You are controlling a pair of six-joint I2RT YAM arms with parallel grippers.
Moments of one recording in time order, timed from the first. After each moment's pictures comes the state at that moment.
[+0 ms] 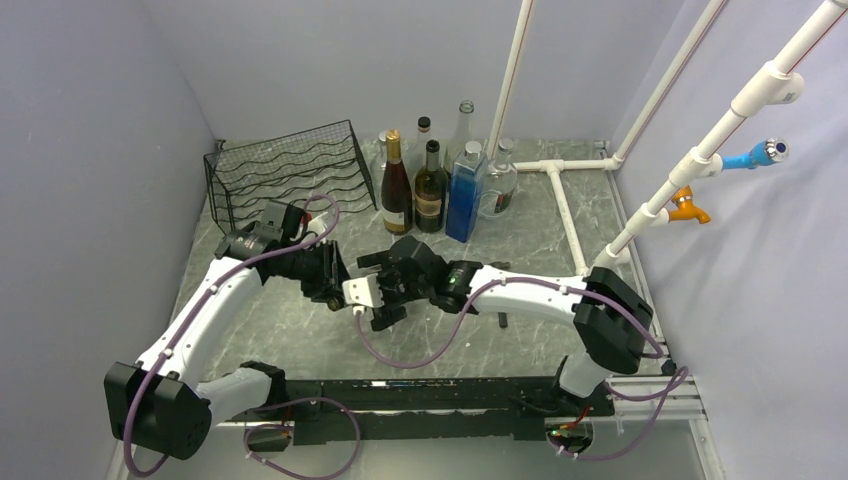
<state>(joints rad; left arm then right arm) -0.29 1.11 0.97 -0.97 0.64 -0.52 1.07 1.60 1.05 -0.05 -0.27 -0.86</state>
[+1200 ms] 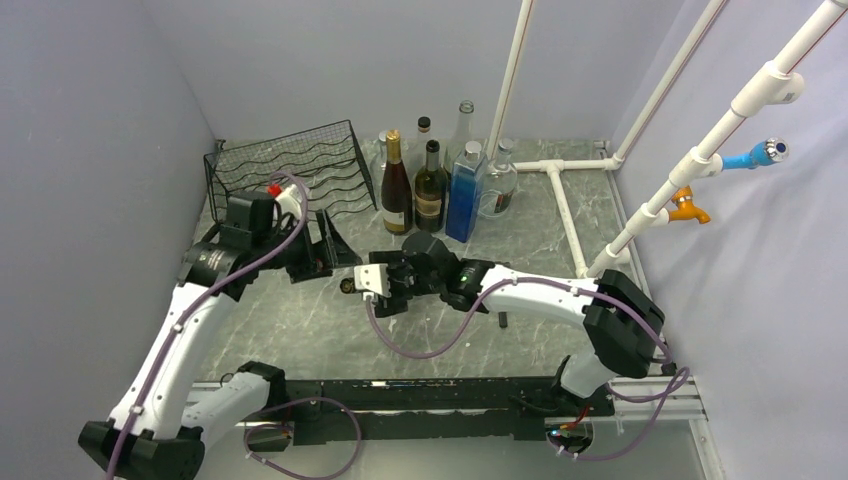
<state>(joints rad) -0.27 0.96 1.08 -0.92 0.51 -0.60 1.03 1.55 0.98 0.06 -0.33 -0.72</state>
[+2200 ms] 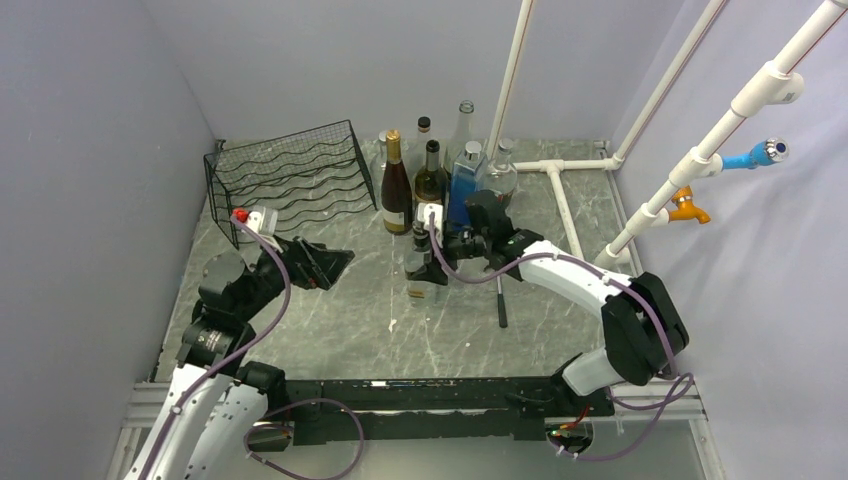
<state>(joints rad) -0.28 0.50 0.65 -0.24 0.36 -0.56 0.63 1.46 0.93 -0.03 -0.76 -0.46</state>
